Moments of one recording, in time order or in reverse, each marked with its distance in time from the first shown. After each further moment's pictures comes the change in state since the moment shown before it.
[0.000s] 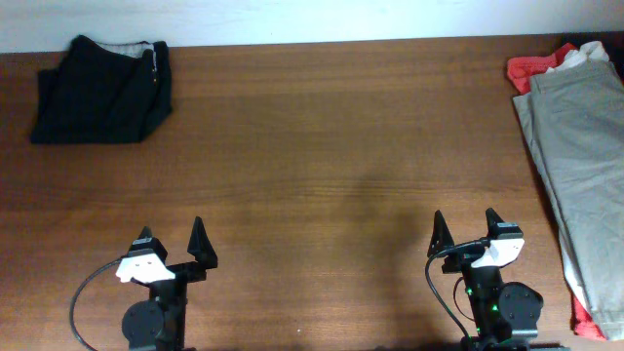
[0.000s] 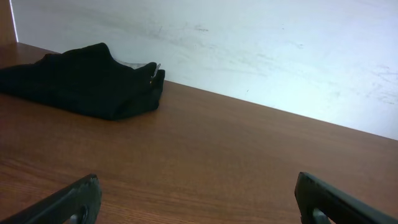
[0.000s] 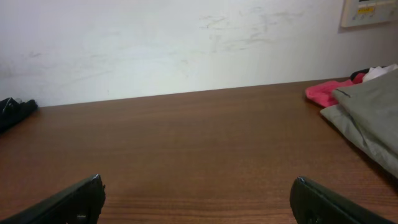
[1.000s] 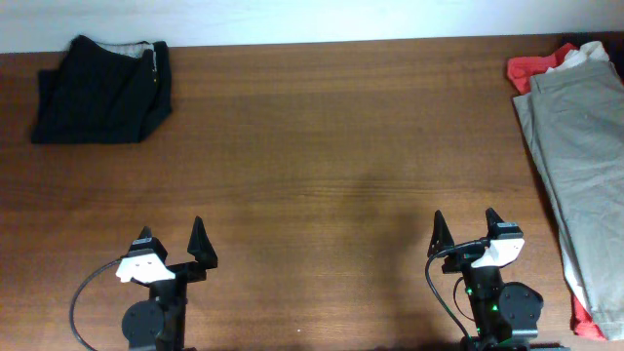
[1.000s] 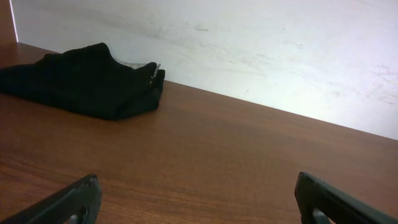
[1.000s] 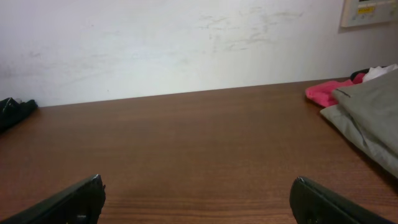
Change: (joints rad) left arm 0.000 0.000 0.000 0.000 0.000 0.000; right arm 0.000 0.000 0.000 0.000 0.000 0.000
